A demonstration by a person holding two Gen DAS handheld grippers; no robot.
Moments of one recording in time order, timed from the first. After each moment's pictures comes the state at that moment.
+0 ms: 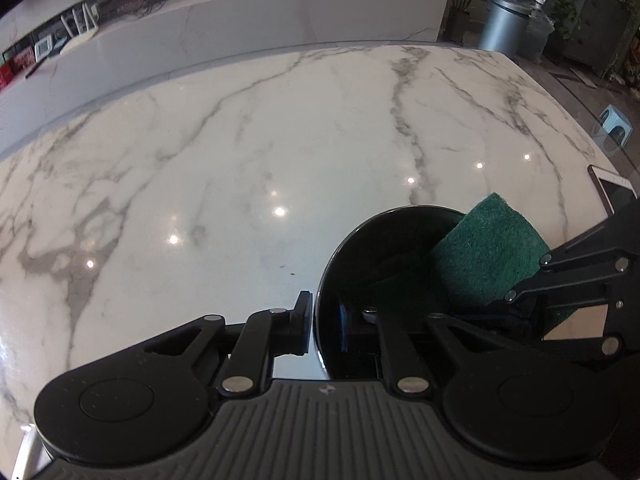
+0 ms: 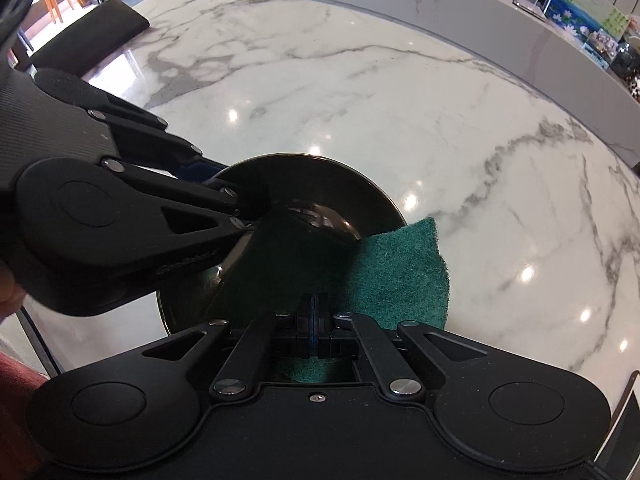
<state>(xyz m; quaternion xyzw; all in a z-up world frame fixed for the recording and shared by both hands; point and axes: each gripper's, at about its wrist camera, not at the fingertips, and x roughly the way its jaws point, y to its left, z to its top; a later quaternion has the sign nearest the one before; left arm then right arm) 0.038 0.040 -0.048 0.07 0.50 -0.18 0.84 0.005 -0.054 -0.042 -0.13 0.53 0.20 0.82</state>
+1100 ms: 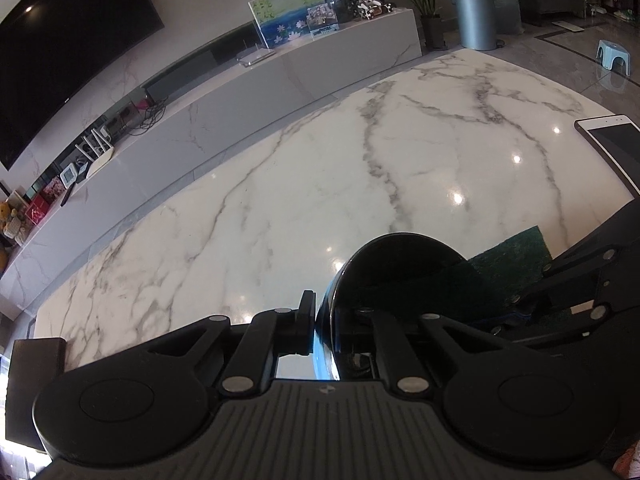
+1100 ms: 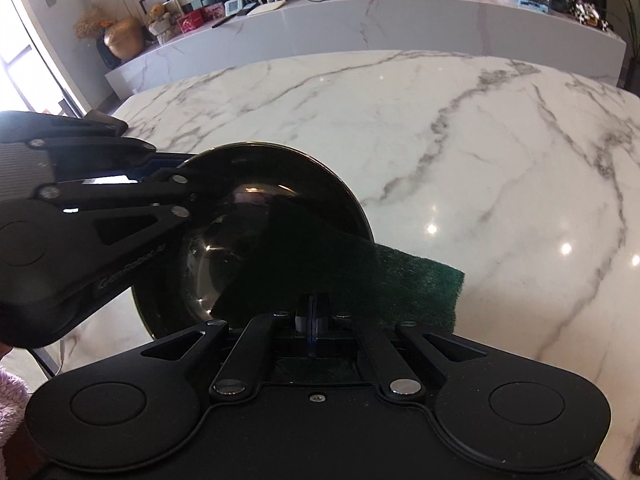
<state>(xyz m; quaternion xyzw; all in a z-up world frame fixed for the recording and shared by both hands) -0.016 -0.024 -0.017 0.24 0.38 -0.16 0.88 -0.029 -0.122 -0.057 0.05 0.48 0.17 0.86</state>
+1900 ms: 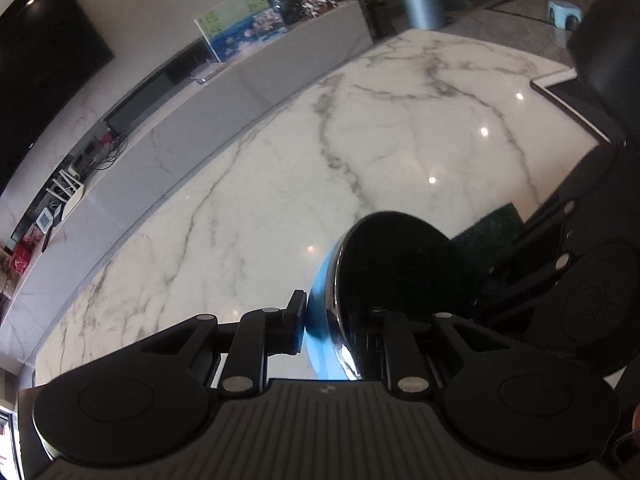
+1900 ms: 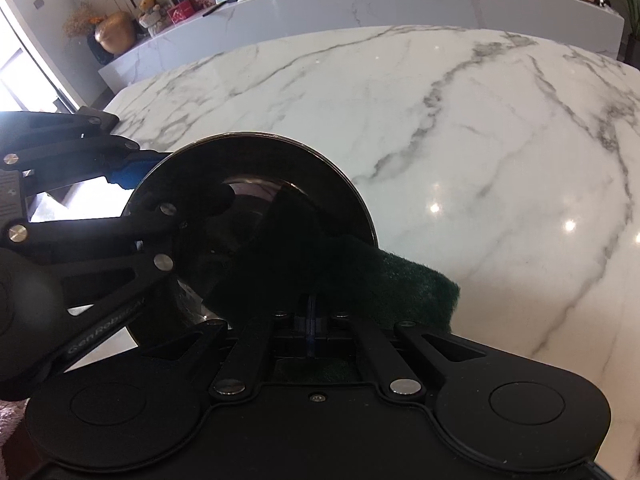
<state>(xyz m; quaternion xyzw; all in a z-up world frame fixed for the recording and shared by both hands) -0.022 -0.027 -0.030 0.31 0.38 -0.22 0.84 -0.024 -0.125 -0.068 0.06 0.50 0.17 0.85</state>
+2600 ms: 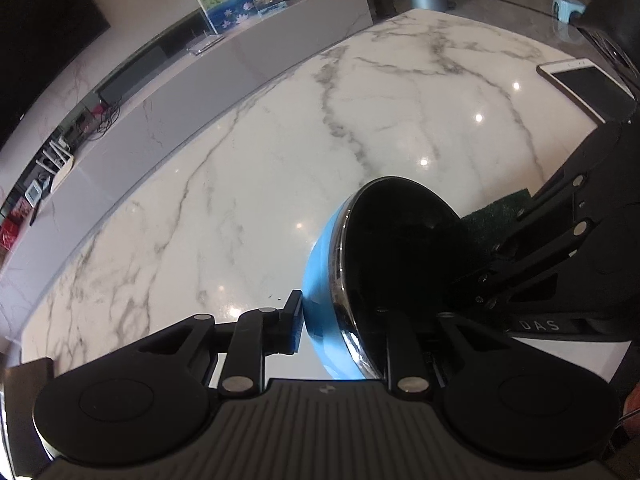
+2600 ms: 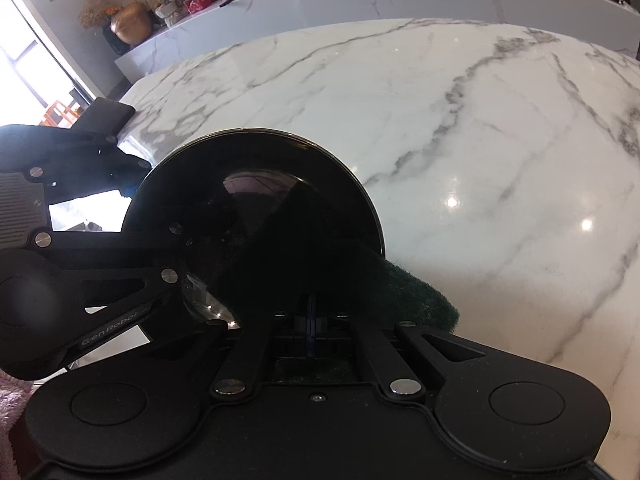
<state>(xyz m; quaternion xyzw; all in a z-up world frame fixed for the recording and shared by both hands) -0.013 -0.012 -0.034 0.27 0.42 -0.22 0.84 -0.017 -0.124 -0.069 0.06 0.51 0.20 0.84</state>
